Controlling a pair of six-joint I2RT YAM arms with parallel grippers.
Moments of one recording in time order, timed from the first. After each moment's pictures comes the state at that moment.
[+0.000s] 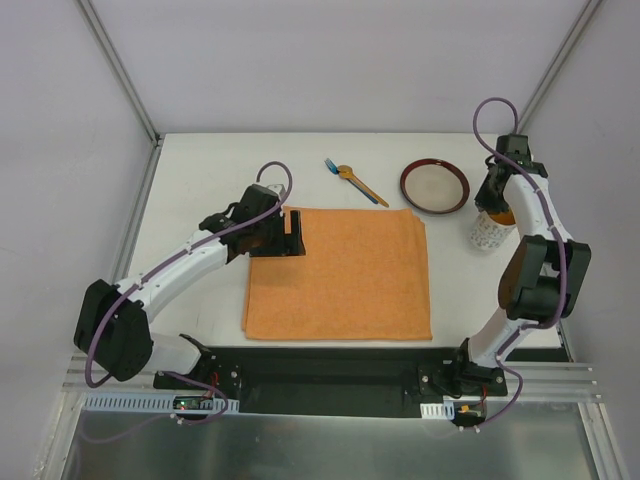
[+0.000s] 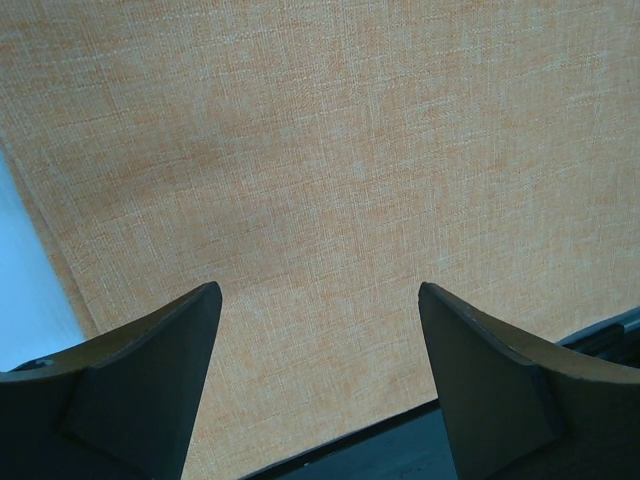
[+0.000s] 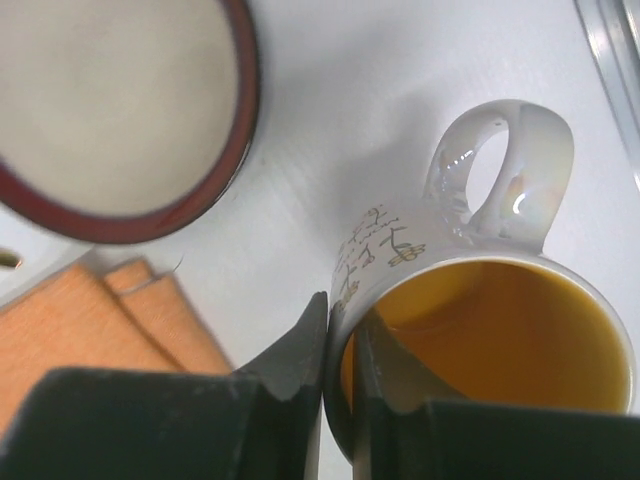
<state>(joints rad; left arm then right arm) -0.56 1.34 0.99 -0.57 0.09 -0.54 -0.15 1.77 1.48 -0.77 0.21 0.31</state>
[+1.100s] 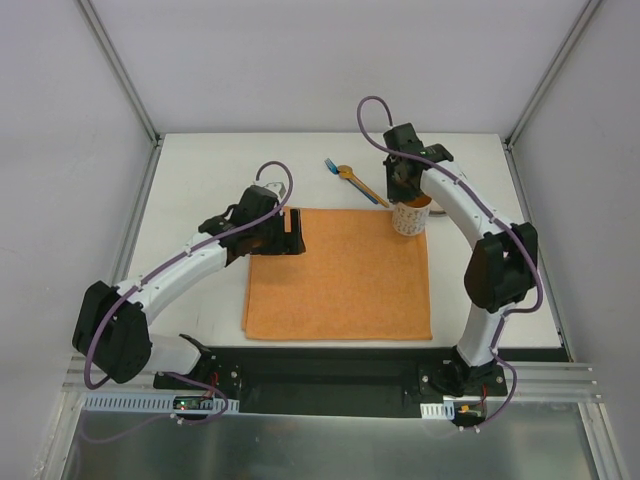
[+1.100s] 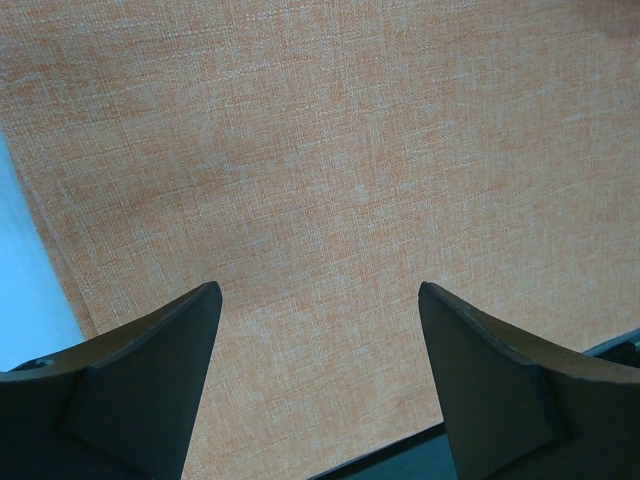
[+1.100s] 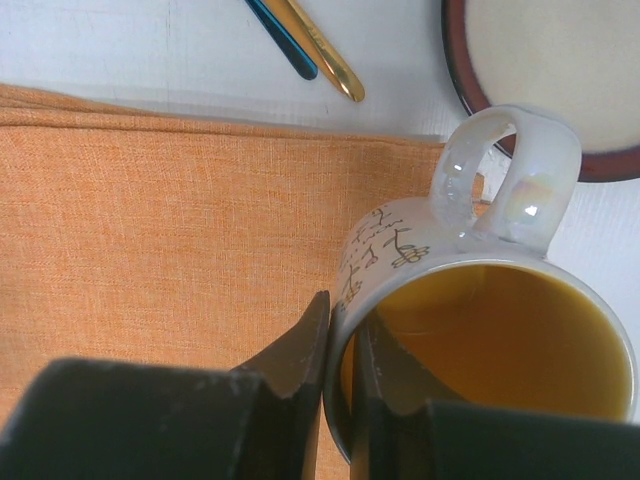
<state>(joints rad) -0.56 1.33 0.97 -0.49 0.07 -0.52 0.42 1.84 1.69 -0.91 0.23 0.28</state>
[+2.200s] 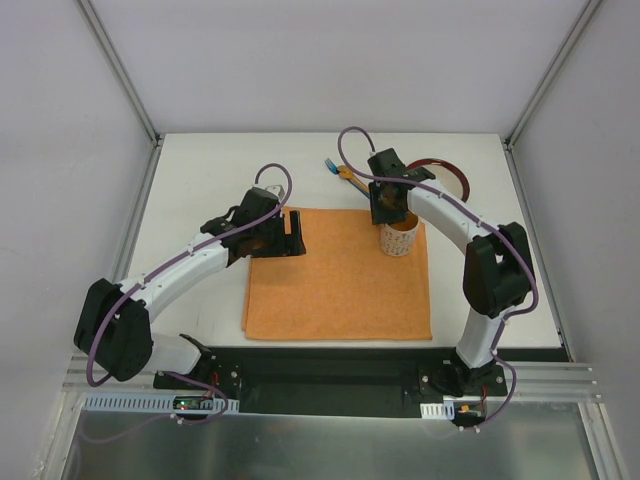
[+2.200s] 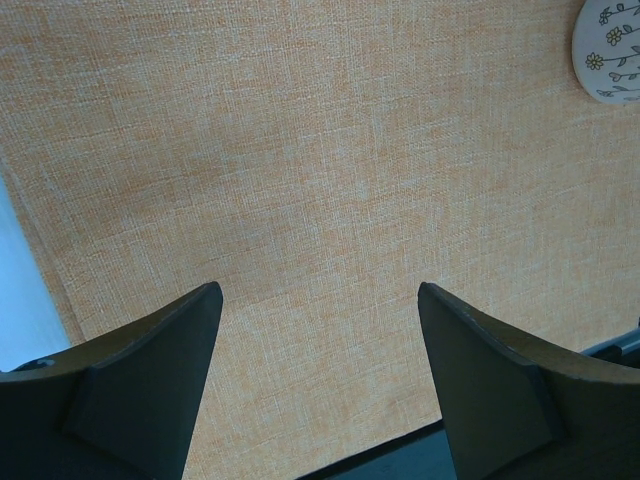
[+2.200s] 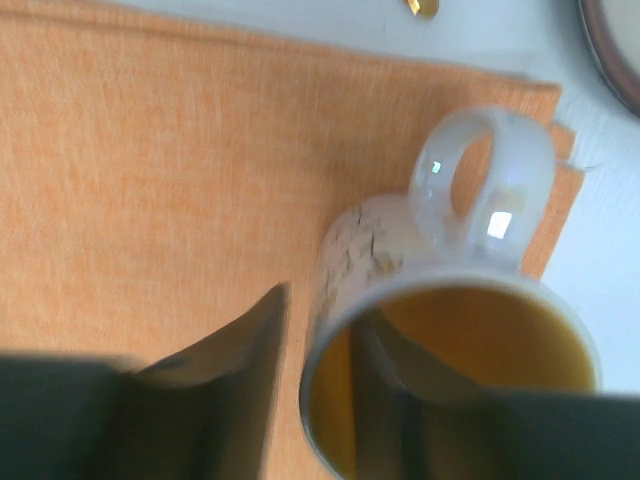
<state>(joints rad) -0.56 1.34 0.95 -0.48 0.08 -0.56 0.50 1.83 1.48 -0.78 0.18 0.32</state>
